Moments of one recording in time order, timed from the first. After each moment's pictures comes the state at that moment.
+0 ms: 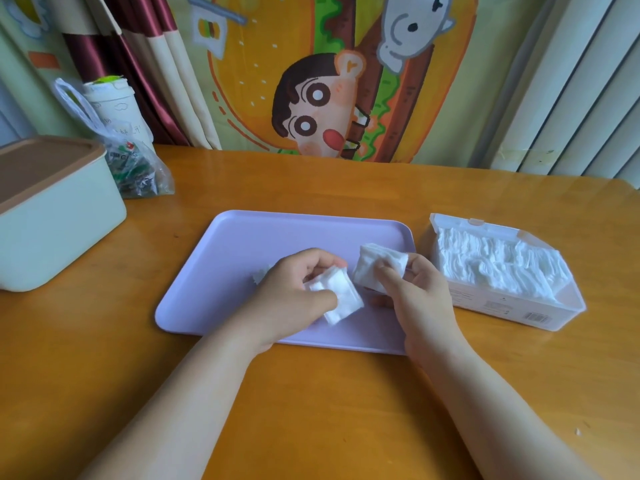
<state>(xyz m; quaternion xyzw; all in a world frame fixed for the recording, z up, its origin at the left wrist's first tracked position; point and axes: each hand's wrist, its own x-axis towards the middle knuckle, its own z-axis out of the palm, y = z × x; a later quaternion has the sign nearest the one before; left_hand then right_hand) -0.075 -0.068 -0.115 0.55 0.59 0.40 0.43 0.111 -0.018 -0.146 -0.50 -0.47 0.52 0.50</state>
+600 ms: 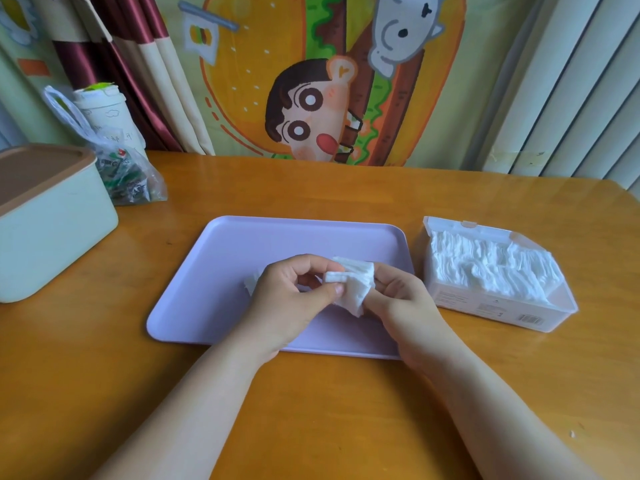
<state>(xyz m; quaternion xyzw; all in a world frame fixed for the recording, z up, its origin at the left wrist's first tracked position) -0.065 -0.061 -0.130 0.50 0.57 0.51 0.40 0.118 -0.019 -0.146 -0.37 -0.59 0.60 0.39</state>
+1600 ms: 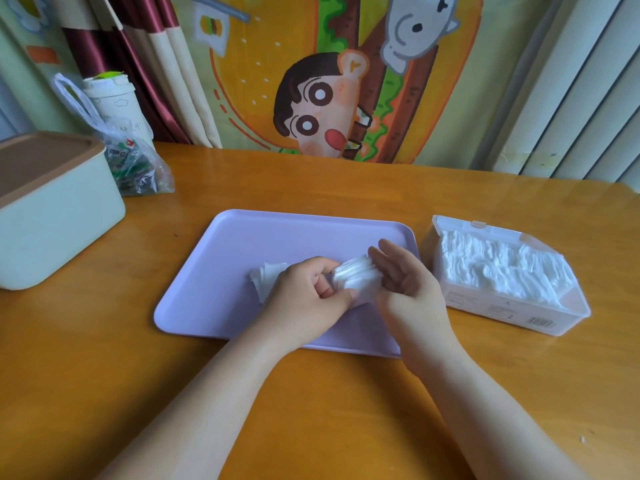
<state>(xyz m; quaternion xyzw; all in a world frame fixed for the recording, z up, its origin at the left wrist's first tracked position) -0.066 -0.050 -0.154 0.56 0.62 0.43 0.34 0.099 -0.029 -0.139 -0.49 -0.52 0.52 0.48</state>
